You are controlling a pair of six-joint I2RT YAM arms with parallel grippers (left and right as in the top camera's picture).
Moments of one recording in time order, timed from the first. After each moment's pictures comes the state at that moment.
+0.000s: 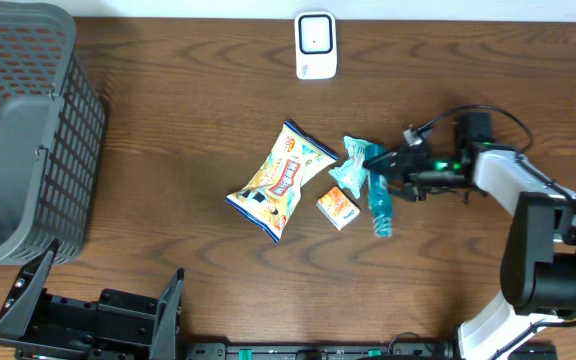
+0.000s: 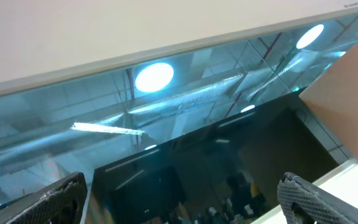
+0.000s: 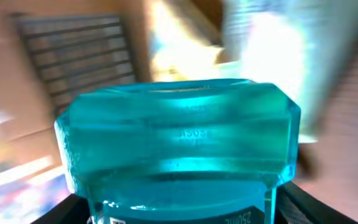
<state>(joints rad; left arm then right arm) 0.12 0.21 0.68 0.52 0.54 -0.01 -0.09 1.86 1.02 -0.58 -1.23 0.29</state>
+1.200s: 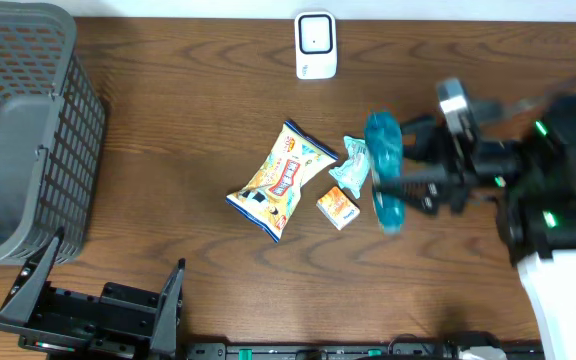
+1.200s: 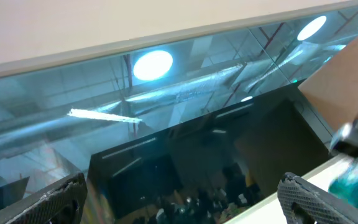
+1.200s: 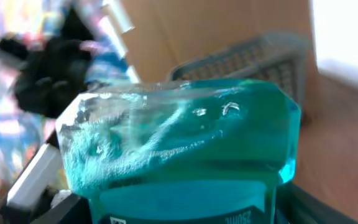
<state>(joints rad) 0.12 0.21 0.68 0.46 0.54 -0.01 0.06 1.05 1.07 0.06 -1.53 0.38</state>
